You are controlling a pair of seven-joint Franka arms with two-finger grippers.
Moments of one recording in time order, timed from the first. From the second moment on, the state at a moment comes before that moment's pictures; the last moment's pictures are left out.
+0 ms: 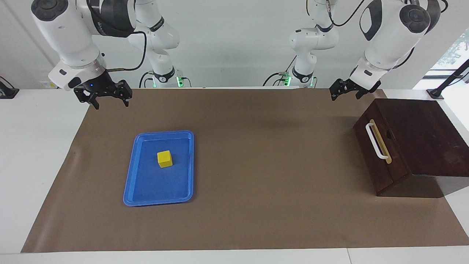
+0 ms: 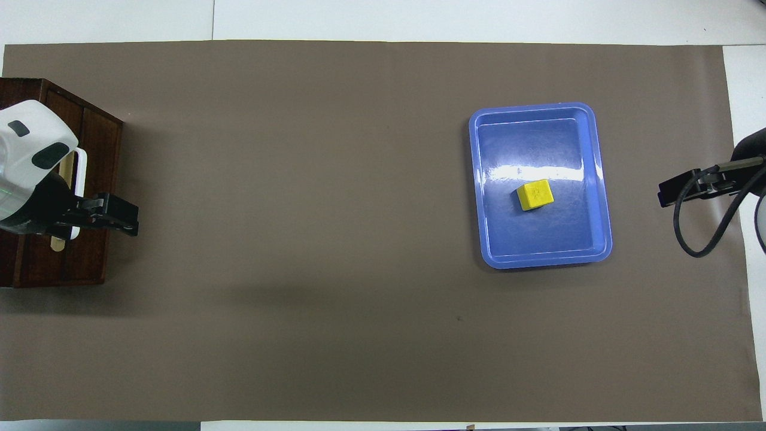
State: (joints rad) left arm -0.02 -0.05 -0.11 -1.71 -0.01 1.48 -0.11; right arm -0.05 0.01 0.03 -1.64 -0.05 1.54 -0.15
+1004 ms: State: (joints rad) left arm -0.02 -0.05 -0.11 -1.71 -0.01 1.48 -0.11; right arm -0.05 0.01 0.03 -1.63 0.00 1.54 -0.15
